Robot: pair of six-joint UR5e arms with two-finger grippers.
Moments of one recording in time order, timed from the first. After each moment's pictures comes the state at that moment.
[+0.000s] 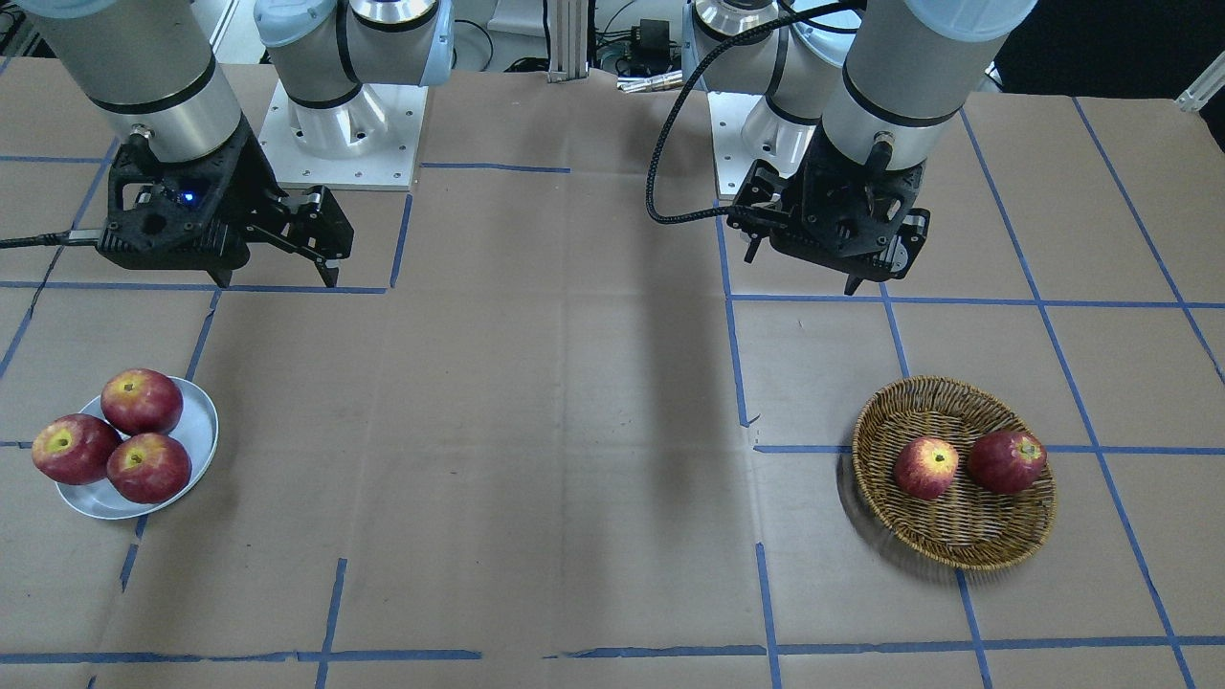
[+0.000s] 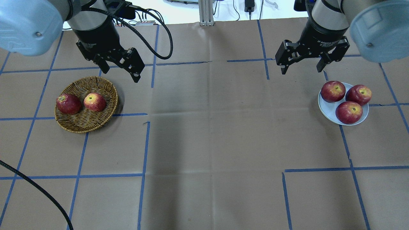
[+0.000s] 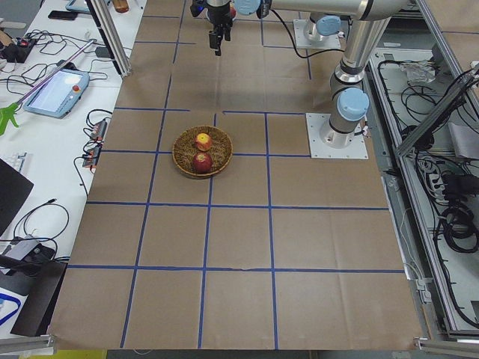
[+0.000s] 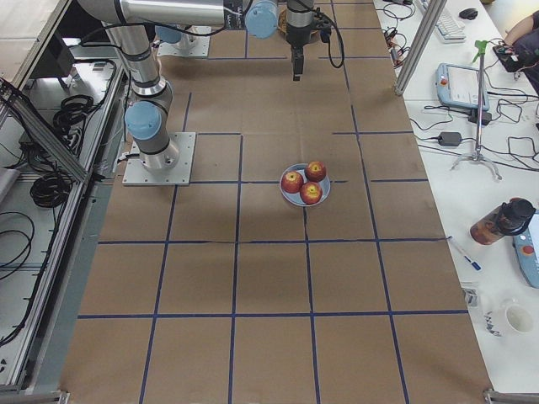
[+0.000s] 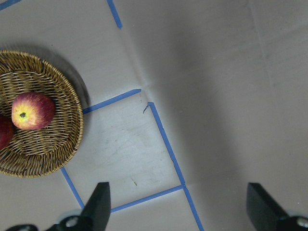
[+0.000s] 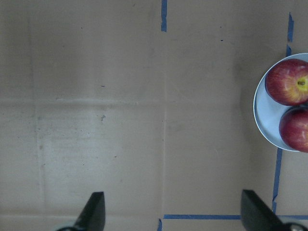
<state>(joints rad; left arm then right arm) -1.63 -1.67 -1.46 -1.65 1.58 0.31 1.56 -1.53 1.59 -1.65 -1.57 -0.03</state>
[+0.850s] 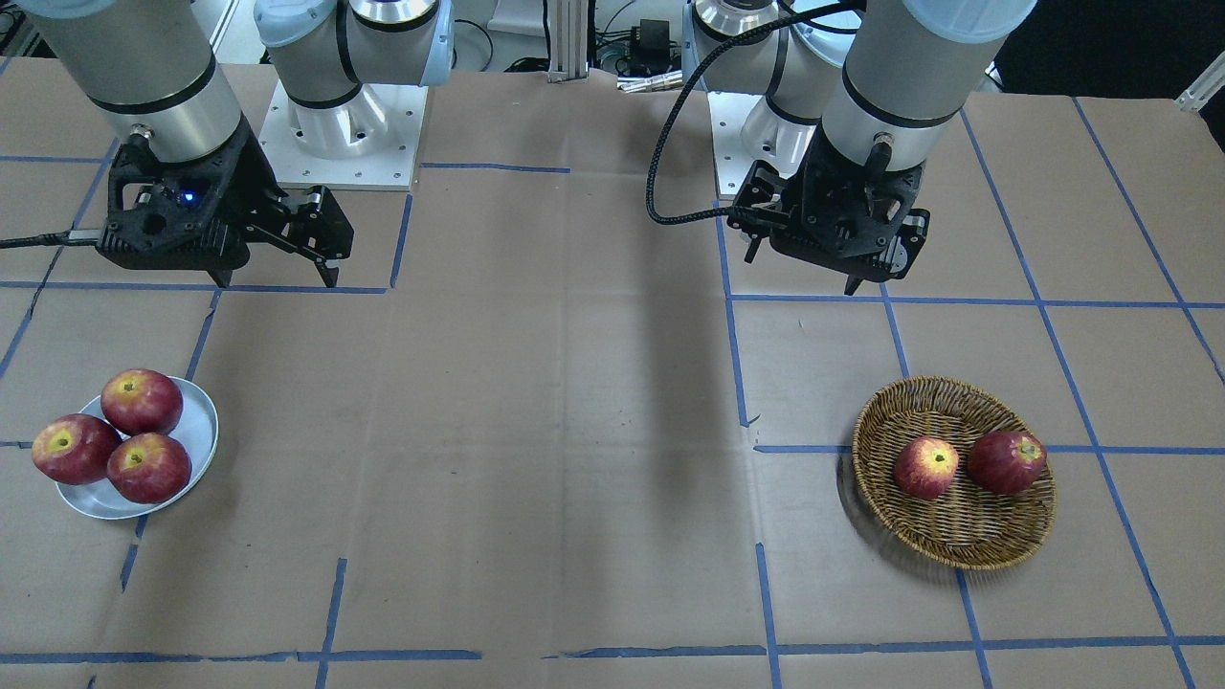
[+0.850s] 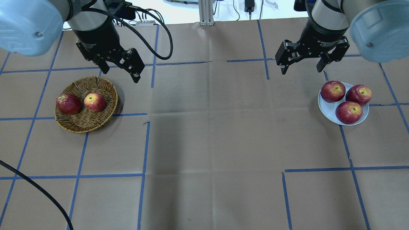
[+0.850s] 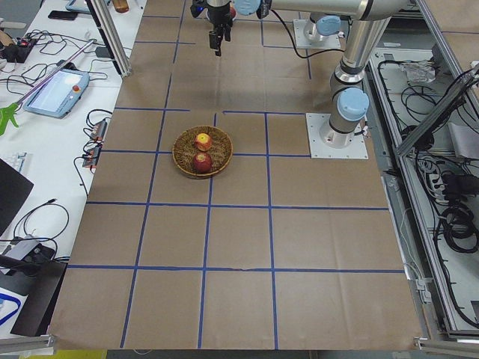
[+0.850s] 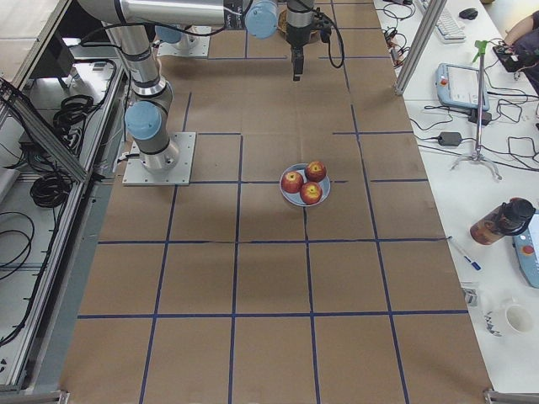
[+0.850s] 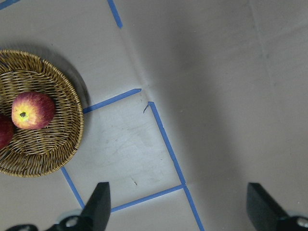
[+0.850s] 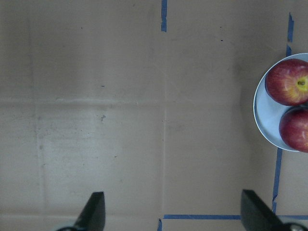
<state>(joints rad) -1.63 -1.67 -1.46 -1.65 1.58 0.31 1.56 -1.53 1.59 -1.65 -1.57 -0.03</state>
